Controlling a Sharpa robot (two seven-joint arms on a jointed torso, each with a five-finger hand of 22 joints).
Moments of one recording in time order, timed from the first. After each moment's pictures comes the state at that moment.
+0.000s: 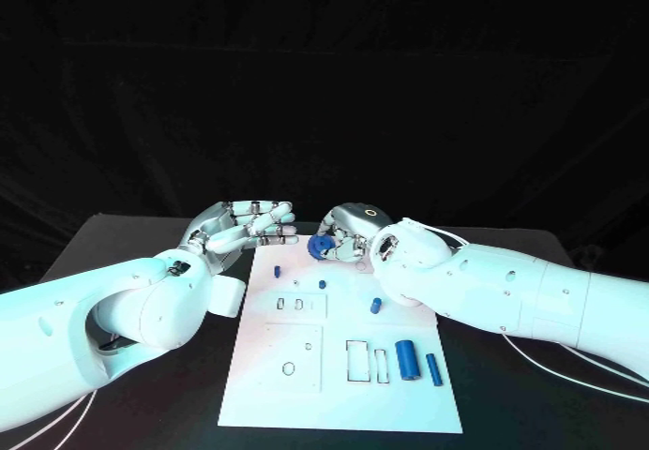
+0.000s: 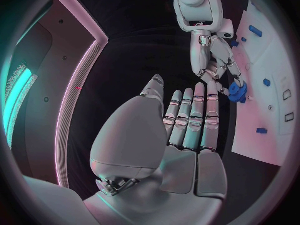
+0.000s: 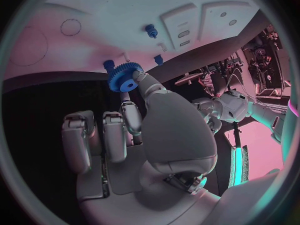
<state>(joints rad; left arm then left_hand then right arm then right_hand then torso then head) 1.23 -0.99 0.04 1.81 -0.02 -0.44 0.32 1.49 -0.07 0.01 0.27 0.18 0.94 0.21 0.12 0.07 1.00 0.17 0.11 0.07 1.03 0.14 0.17 0.15 0.18 0.87 0.26 0.33 0.13 1.31 -0.47 -0.11 1.26 -1.52 -0.43 -0.18 1.36 -0.07 0.22 0.02 0.34 1.03 0.14 0.16 0.17 1.34 0.04 1.29 1.27 1.47 -0.03 1.53 1.31 0.01 1.46 0.09 1.57 1.31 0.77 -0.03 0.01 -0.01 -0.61</state>
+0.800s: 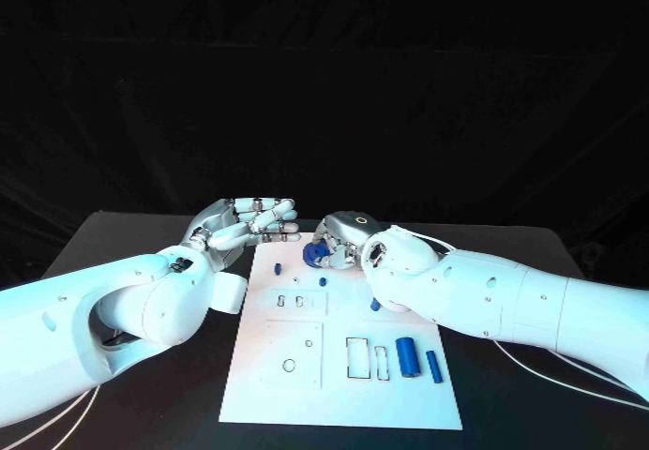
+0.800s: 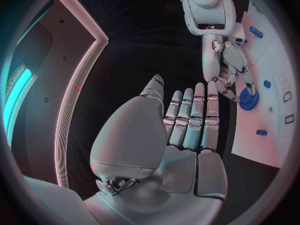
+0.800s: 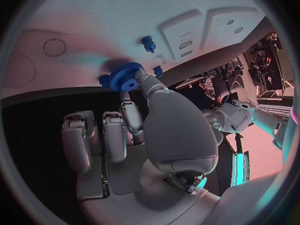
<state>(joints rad) 1.23 -0.99 0.04 1.81 -0.02 -0.44 0.32 1.49 -0.07 0.01 0.27 0.18 0.94 0.21 0.12 0.07 1.00 0.17 0.11 0.07 1.03 0.14 0.17 0.15 0.18 0.87 0.26 0.33 0.13 1.28 -0.41 -0.12 1.19 -1.54 -0.41 -0.19 1.33 -0.09 0.24 0.03 0.32 1.03 0.14 0.16 0.17 1.33 0.04 1.28 1.26 1.47 -0.03 1.53 1.31 0.01 1.46 0.09 1.57 1.31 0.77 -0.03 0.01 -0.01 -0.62</state>
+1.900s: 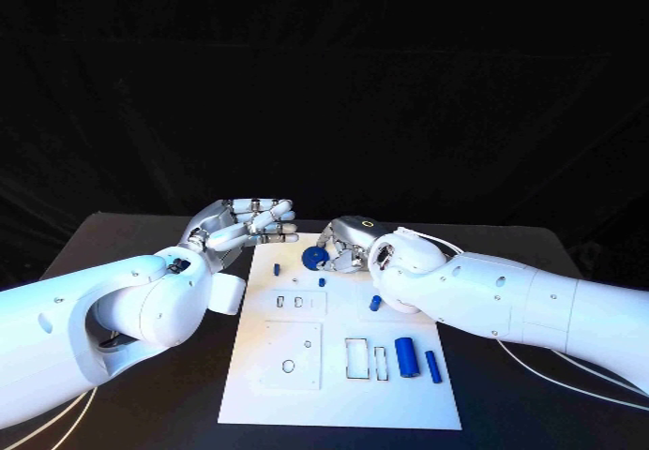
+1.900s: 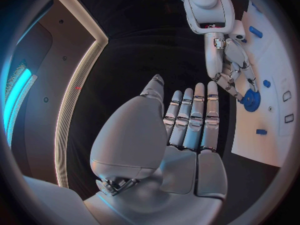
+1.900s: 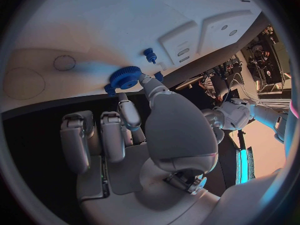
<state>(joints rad) 1.23 -0.99 0.04 1.81 -0.02 -0.44 0.32 1.49 -0.07 0.00 0.27 0.18 0.94 0.21 0.12 0.07 1.00 0.17 0.11 0.07 1.03 0.14 0.16 0.15 0.18 0.87 0.26 0.33 0.13 1.27 -0.46 -0.12 1.22 -1.48 -0.39 -0.16 1.26 -0.13 0.19 0.09 0.30 0.93 0.17 0.08 0.12 1.29 0.08 1.26 1.24 1.47 0.01 1.53 1.31 0.01 1.46 0.12 1.57 1.31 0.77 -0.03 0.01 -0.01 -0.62</state>
